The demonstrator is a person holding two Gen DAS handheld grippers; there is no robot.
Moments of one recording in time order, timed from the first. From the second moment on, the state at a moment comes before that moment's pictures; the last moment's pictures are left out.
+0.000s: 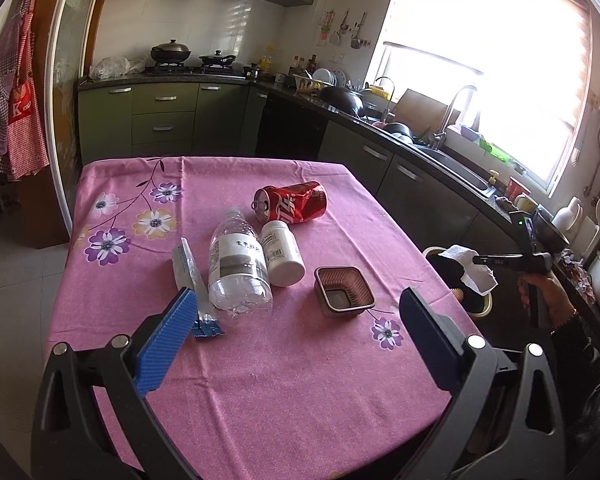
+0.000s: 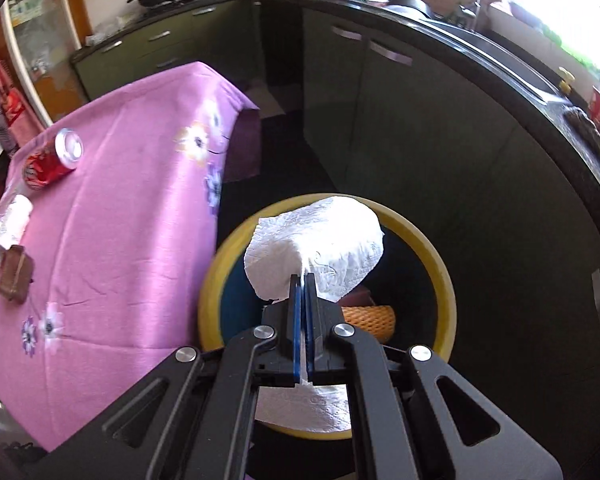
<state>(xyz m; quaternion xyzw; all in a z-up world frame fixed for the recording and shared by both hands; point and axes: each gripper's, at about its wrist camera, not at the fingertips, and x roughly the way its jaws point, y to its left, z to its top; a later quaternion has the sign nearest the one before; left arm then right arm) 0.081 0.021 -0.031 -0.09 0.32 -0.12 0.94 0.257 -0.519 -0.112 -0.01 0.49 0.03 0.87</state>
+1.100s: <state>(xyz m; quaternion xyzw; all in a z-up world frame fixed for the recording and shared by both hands) 0.211 0.023 -0.059 -0.04 0.47 -0.09 0.88 0.176 -0.470 -0.108 0.05 0.44 0.09 0.89</state>
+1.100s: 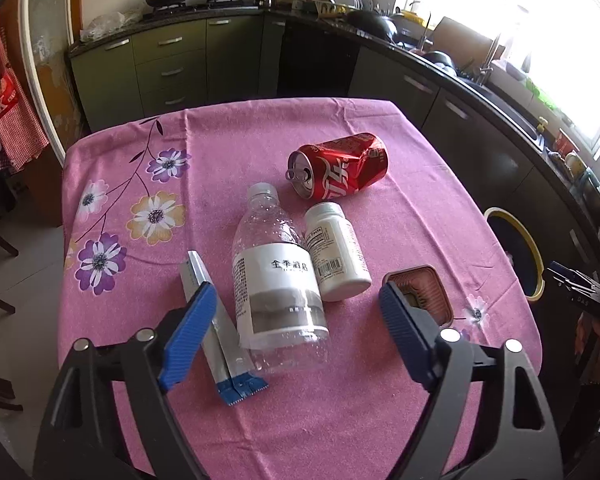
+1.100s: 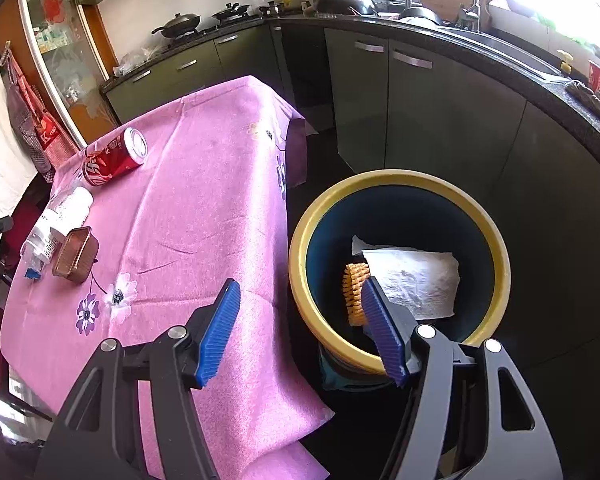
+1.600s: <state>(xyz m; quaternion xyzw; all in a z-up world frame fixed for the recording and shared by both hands) 0.277 0.014 -0.097 0.00 0.59 -0.07 0.81 0.177 -0.473 -0.122 0.07 0.45 0.11 0.88</state>
